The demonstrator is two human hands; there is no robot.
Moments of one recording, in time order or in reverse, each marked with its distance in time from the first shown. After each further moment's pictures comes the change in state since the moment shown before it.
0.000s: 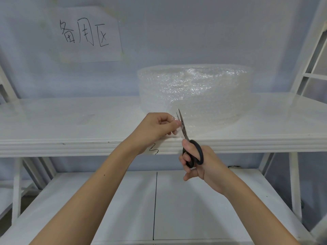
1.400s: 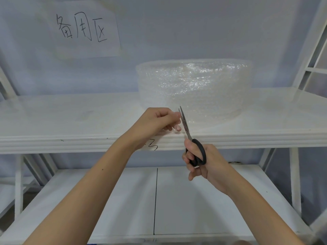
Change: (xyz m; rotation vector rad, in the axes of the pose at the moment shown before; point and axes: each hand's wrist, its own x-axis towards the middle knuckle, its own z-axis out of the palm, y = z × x) left_hand 0.001 0.004 0.000 -0.030 -0.014 -0.047; right_hand -0.006 0.006 -0.007 -0.006 0.029 -0.011
